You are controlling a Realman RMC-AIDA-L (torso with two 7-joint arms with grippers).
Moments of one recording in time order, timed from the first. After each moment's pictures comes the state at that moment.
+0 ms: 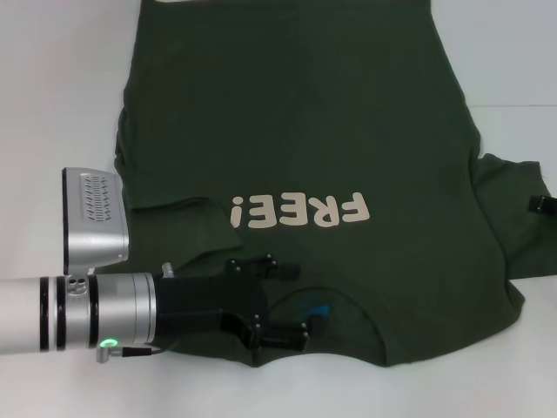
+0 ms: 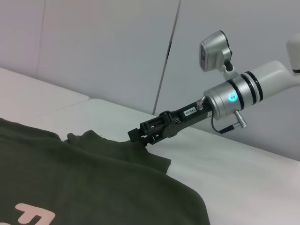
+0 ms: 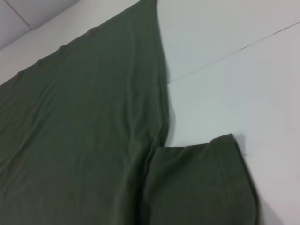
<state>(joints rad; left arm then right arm) -0.55 -2.17 0.89 0.54 1.91 1.43 -1.24 0.51 2.02 -0.50 -0.61 -2.21 -0.95 2.11</state>
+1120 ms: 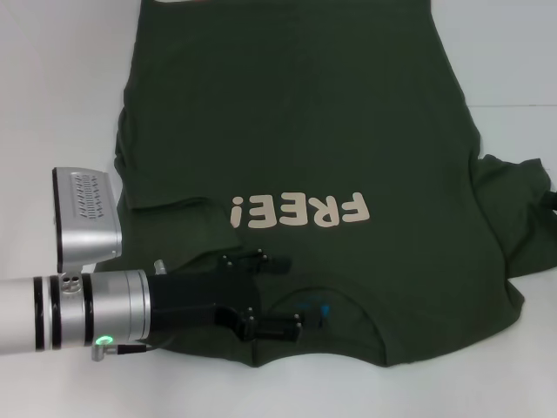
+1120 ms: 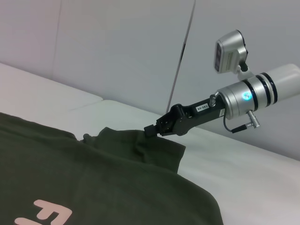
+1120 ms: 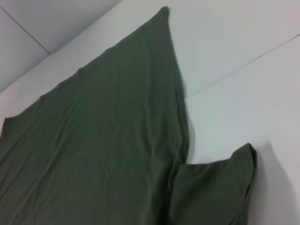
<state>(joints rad) -0.54 -2.17 0.87 0.54 1.91 1.41 -1.24 0.51 2.02 -0.49 -0.58 -2.11 -0.97 2.11</state>
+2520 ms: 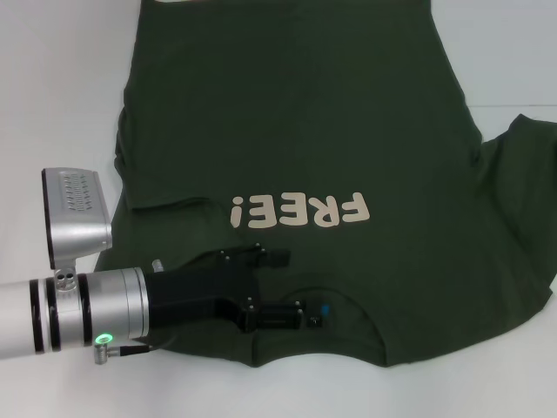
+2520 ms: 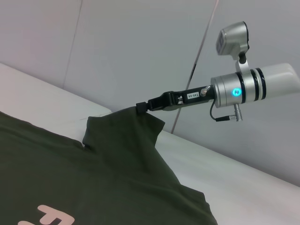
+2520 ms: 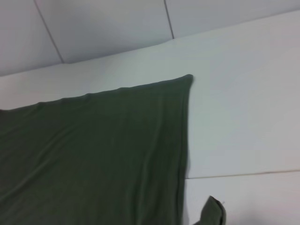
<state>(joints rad) -0.54 -2.17 0.85 0.51 1.86 1.42 -1.28 0.60 1.97 -0.52 -0.61 -2.10 -0.85 1.83</state>
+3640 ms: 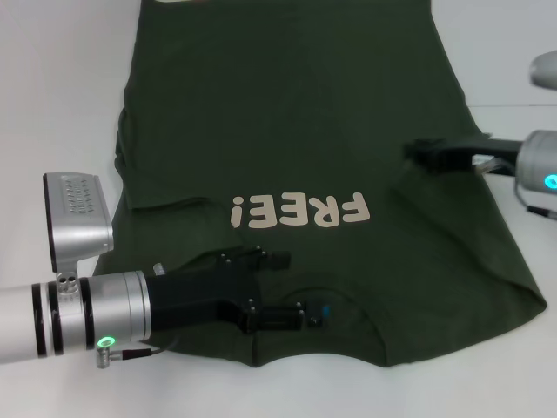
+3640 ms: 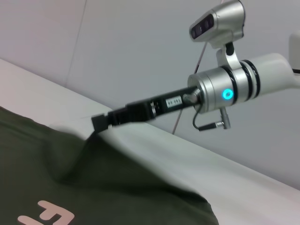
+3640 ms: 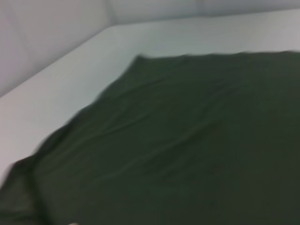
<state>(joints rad) -0.54 -2.17 0.85 0.49 1.85 1.41 -1.28 0.71 2.09 -0.76 -0.63 -2.10 -0.91 1.84</state>
